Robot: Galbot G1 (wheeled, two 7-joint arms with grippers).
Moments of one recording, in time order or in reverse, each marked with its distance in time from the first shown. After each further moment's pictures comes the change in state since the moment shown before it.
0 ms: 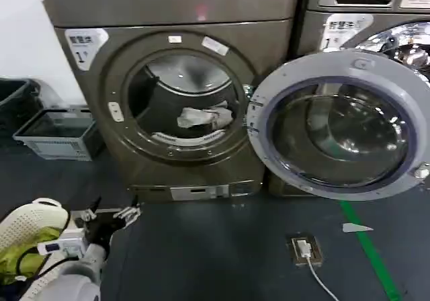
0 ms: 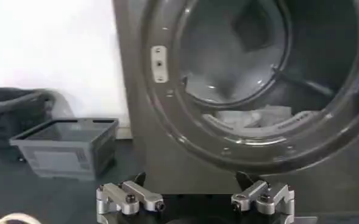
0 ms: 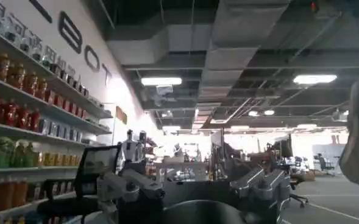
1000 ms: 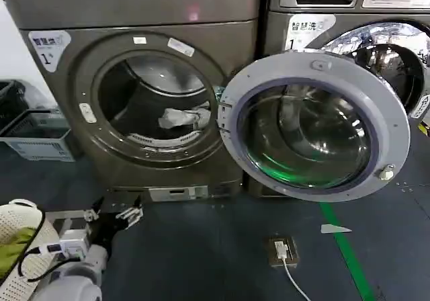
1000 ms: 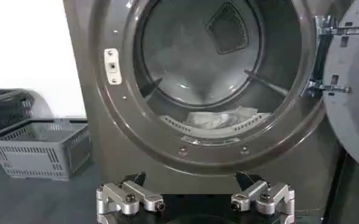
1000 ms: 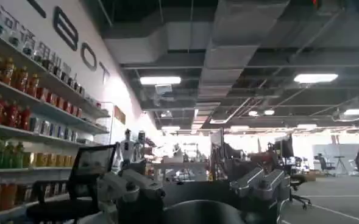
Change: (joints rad) left arm 0.005 -0.004 0.012 -0.017 -0.002 0.000 0.001; right arm 0.000 0.001 0.006 -0.004 0.018 0.035 0.019
